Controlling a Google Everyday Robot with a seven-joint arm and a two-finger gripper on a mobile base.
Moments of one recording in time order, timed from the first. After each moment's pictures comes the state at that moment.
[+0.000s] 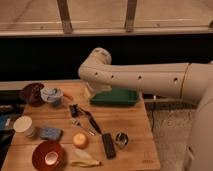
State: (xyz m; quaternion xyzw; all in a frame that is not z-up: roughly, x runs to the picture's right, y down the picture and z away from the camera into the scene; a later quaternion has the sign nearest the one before) arm -0.042 0.026 0.727 -0.18 0.08 0.50 0.84
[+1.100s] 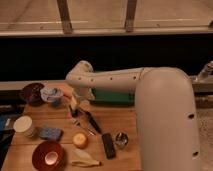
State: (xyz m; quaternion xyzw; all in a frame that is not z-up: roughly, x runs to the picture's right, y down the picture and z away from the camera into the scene) arm -0.130 0.081 0.822 -0.27 0.09 0.46 0.84
